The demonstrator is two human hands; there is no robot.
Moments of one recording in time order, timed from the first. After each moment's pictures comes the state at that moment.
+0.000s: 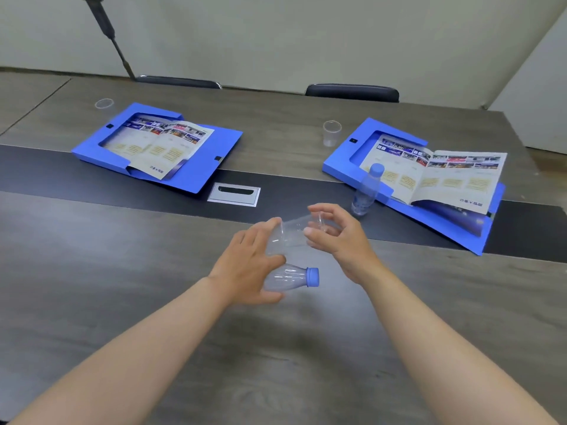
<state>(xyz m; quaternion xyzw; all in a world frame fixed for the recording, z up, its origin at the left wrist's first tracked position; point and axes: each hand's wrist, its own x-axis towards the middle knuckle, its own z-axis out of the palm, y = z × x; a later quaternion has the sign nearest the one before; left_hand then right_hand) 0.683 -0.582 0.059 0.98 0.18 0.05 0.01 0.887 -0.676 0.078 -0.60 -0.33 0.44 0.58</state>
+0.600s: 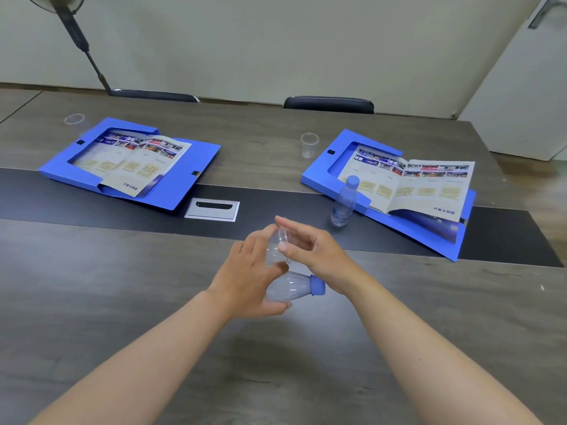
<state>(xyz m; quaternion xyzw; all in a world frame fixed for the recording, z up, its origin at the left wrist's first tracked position) 0.726 -0.590 0.064 0.98 0.18 0.09 0.04 0.901 -0.672 0.088 -0.60 -0.42 0.49 0.48</state>
